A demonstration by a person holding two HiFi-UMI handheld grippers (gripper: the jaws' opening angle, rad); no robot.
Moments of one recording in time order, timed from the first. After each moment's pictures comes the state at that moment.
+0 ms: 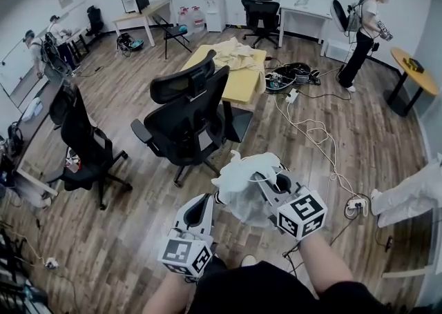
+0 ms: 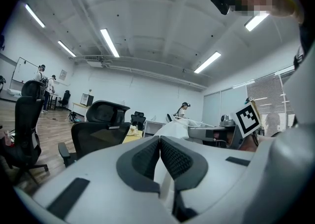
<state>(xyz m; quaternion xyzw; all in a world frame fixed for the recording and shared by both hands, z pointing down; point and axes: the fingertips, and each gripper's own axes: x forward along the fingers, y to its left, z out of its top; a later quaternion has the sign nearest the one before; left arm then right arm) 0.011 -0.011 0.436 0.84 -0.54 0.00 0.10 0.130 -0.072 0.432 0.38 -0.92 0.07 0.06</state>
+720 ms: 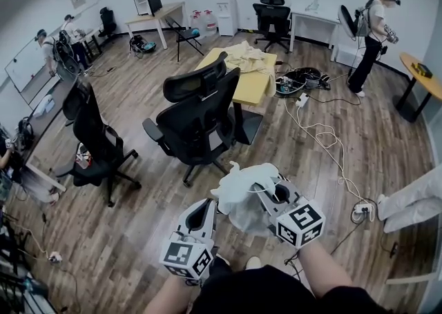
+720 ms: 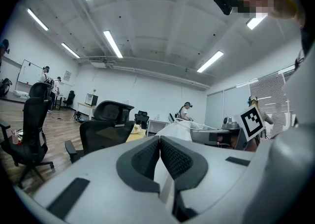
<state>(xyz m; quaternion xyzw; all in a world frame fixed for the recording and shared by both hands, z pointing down) -0.004 0.031 0.440 0.82 -0.56 0.01 0.10 0.108 -0.023 0.443 0.35 -0.93 0.08 0.06</state>
